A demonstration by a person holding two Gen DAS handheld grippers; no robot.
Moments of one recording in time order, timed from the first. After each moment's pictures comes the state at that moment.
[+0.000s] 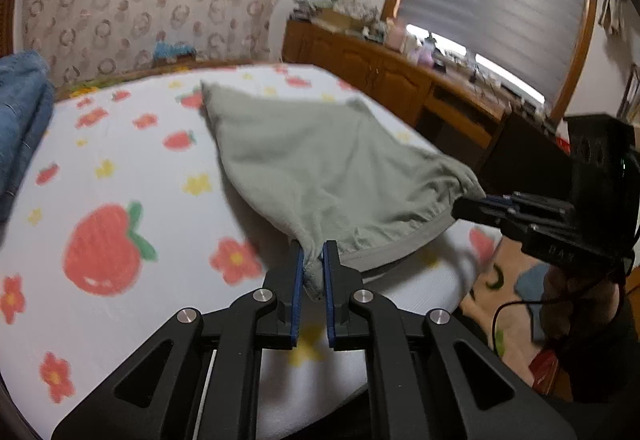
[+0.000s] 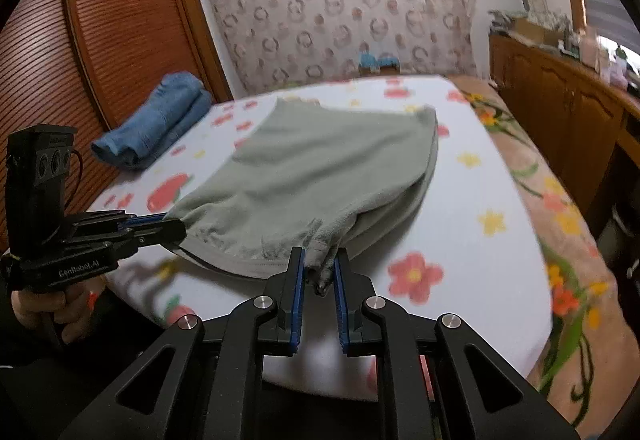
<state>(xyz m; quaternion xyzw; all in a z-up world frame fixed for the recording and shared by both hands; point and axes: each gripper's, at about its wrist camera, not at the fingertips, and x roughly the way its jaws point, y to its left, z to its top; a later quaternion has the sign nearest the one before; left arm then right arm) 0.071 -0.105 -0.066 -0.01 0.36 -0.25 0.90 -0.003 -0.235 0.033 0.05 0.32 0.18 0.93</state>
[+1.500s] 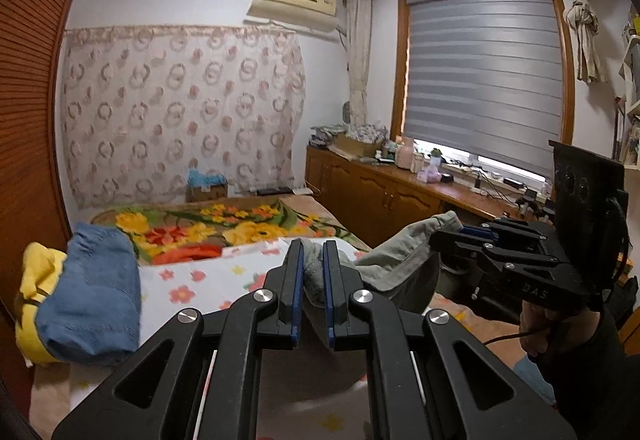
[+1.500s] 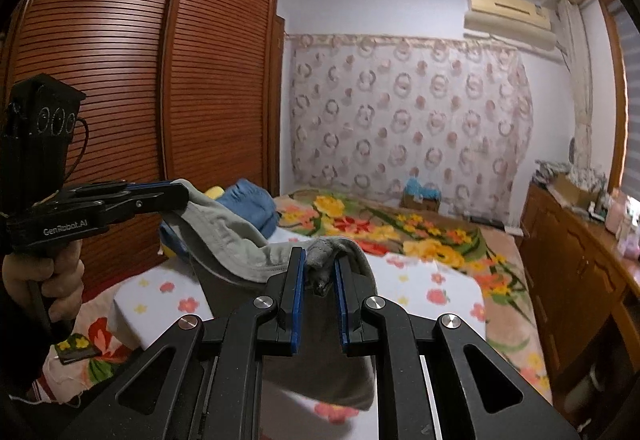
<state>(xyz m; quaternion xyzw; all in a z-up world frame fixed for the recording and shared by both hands) 0.036 -0.037 0.119 -0.01 0.16 -0.21 0.96 -0.042 -0.198 0.147 -0.07 0.13 0.25 0.96</state>
